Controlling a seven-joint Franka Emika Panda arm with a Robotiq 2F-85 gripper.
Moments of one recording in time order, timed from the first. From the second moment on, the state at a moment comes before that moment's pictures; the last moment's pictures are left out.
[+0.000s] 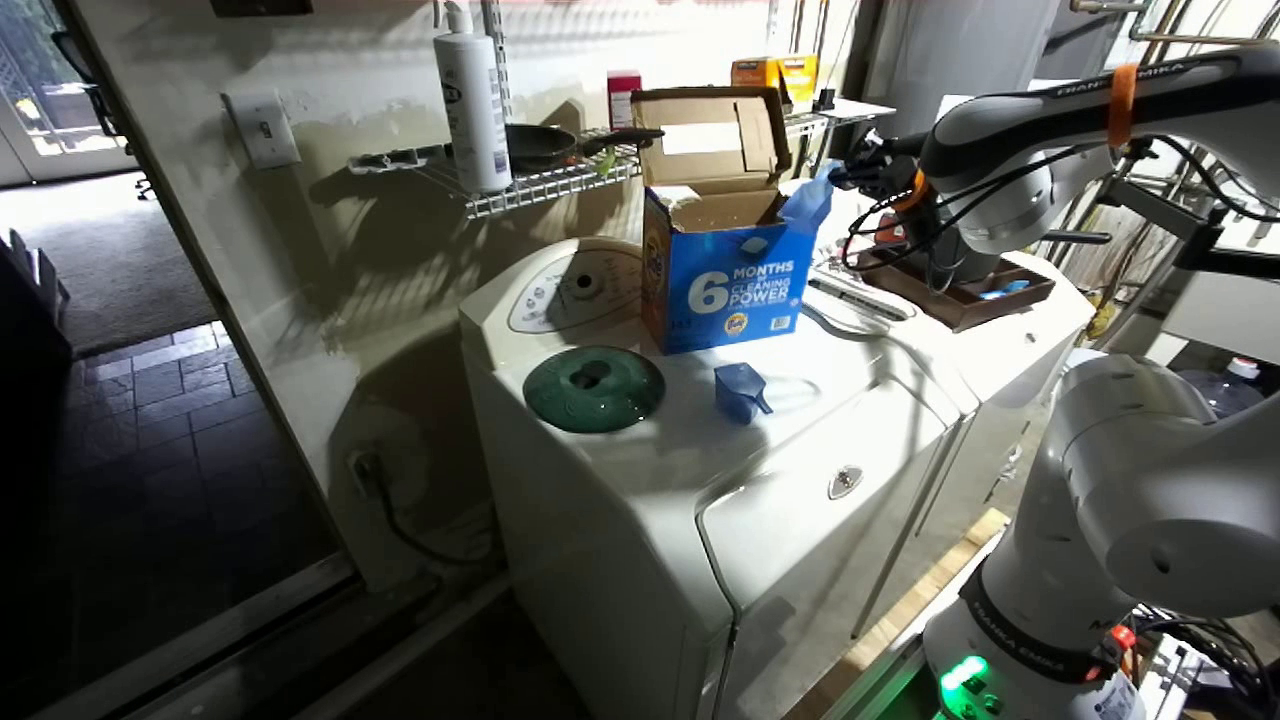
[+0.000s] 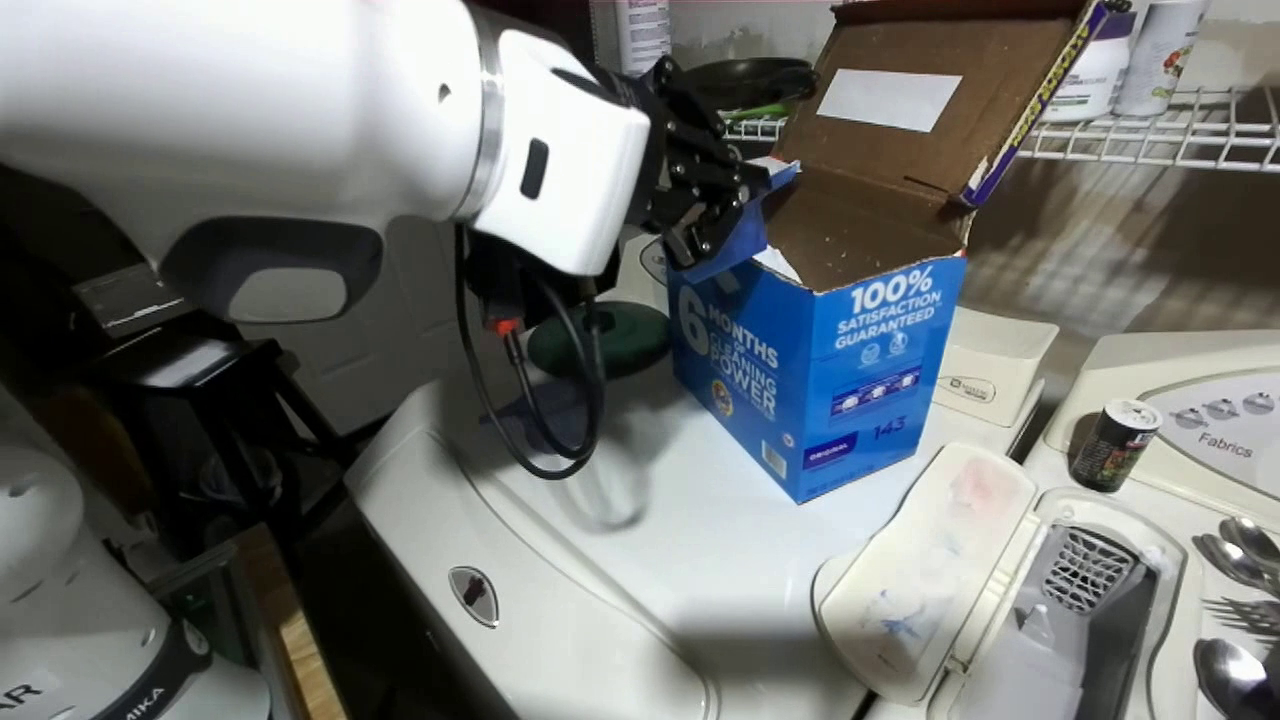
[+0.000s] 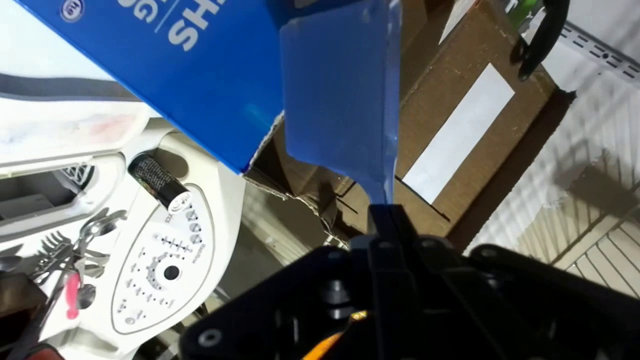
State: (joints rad) arm 0.50 -0.81 -0.94 -2.73 0.21 3.36 0.14
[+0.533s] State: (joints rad) arm 0.54 -0.77 -1.01 -2.75 0.21 3.34 0.20
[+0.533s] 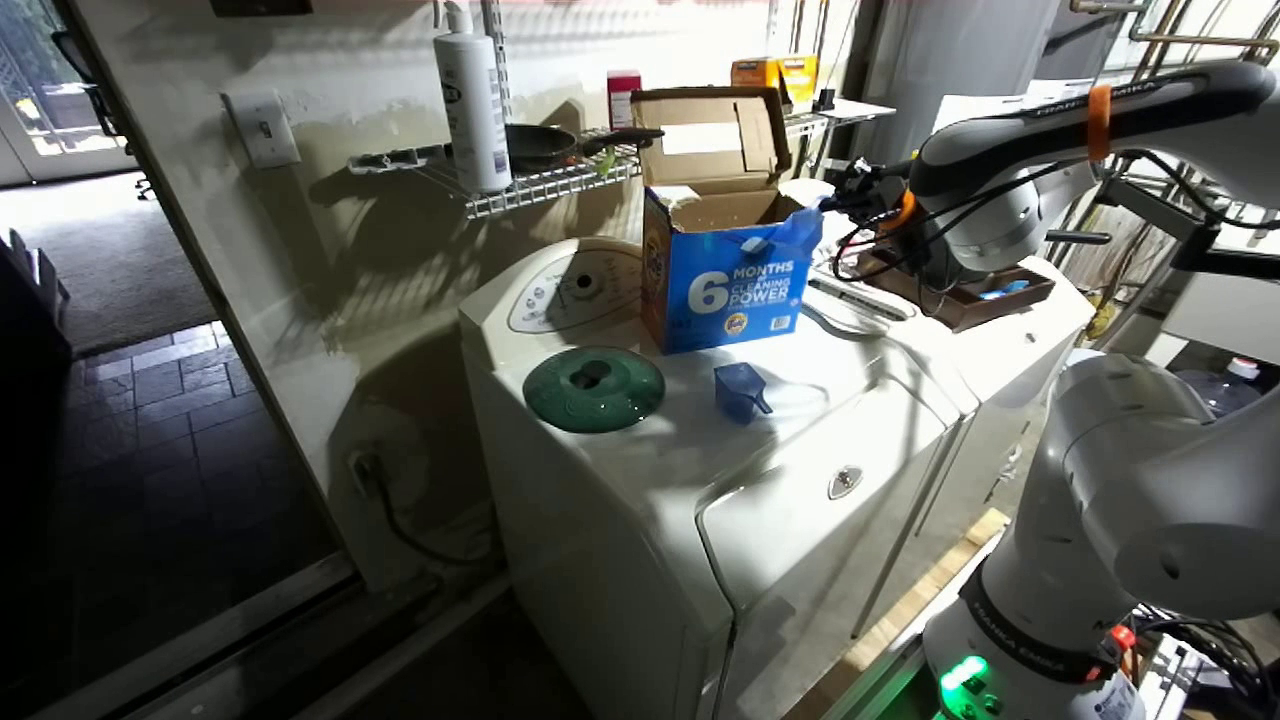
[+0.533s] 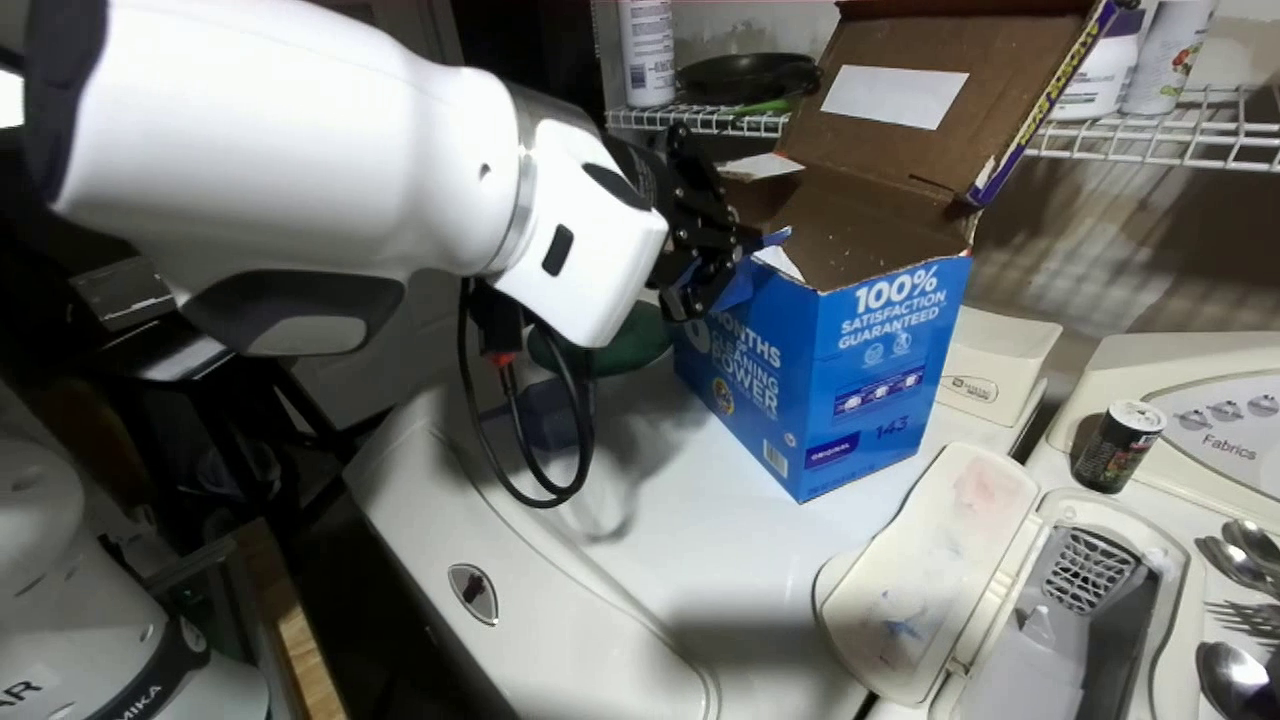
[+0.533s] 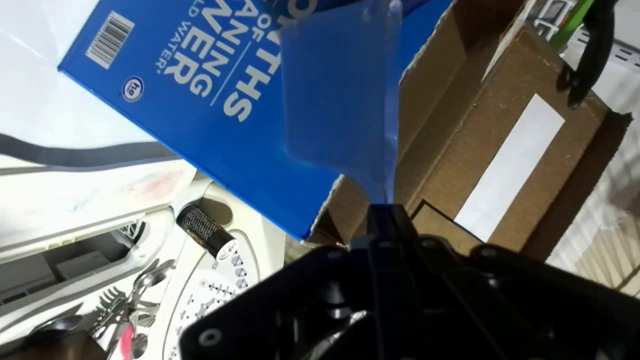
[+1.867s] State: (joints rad) arm 0.96 -0.76 -1.40 -2.75 0.23 3.46 0.22
